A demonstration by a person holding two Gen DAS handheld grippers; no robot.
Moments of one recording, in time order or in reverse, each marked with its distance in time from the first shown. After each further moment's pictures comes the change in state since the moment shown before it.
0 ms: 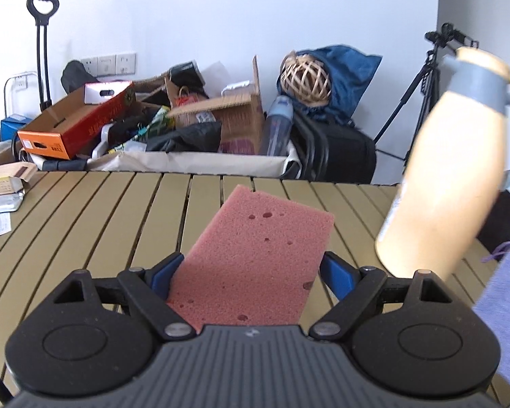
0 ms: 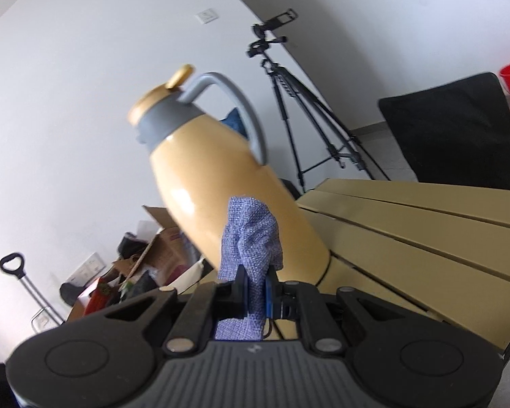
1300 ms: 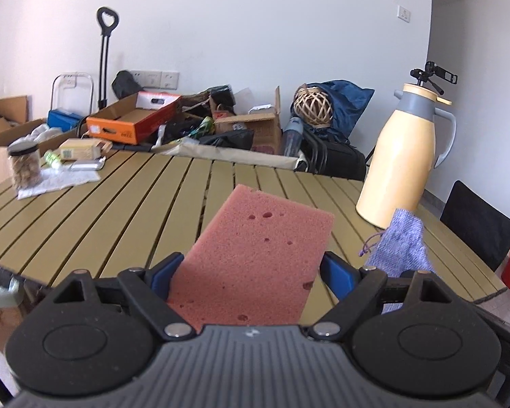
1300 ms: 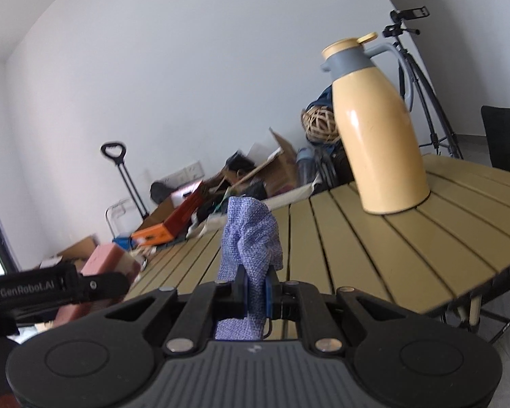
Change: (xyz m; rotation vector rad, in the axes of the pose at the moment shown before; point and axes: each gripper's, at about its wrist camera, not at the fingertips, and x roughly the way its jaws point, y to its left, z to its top) left arm -0.218 0.060 -0.128 -0.072 -0.092 0.003; right arm -0.142 0.092 -0.113 -0.315 0.171 0.270
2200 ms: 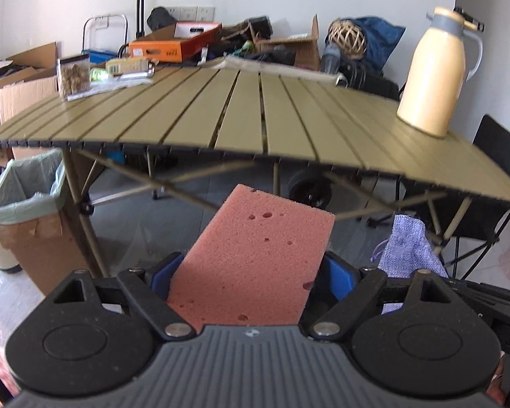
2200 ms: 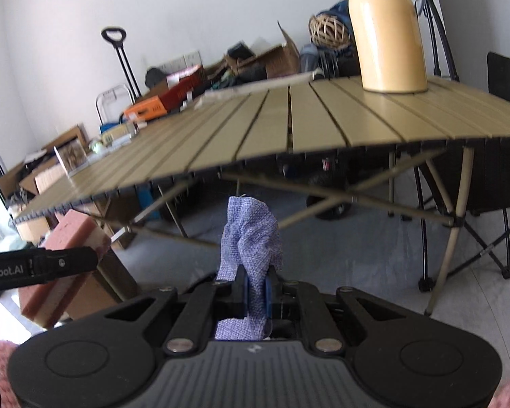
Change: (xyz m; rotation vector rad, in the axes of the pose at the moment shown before) left arm -0.031 0.059 -0.120 -0.003 0.203 0.095; right arm -0.025 0.022 -0.114 -0.119 0.347 -0.085
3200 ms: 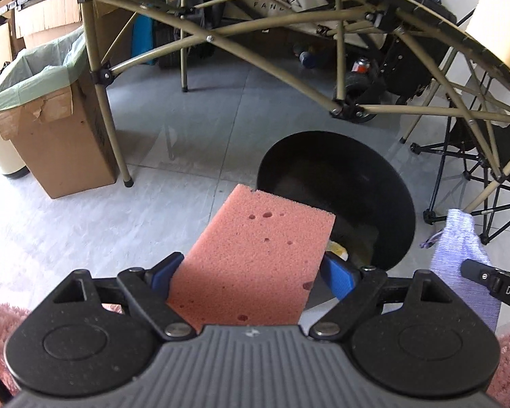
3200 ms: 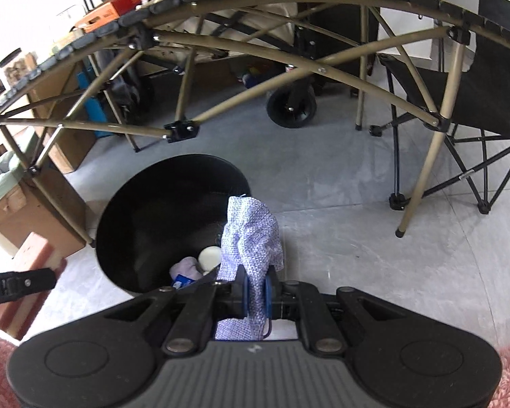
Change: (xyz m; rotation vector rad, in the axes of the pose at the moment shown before) left arm 0.080 0.053 -0.080 -0.105 0.309 0.078; right arm 0.063 -0.022 -0.067 0.003 0.287 -0.157
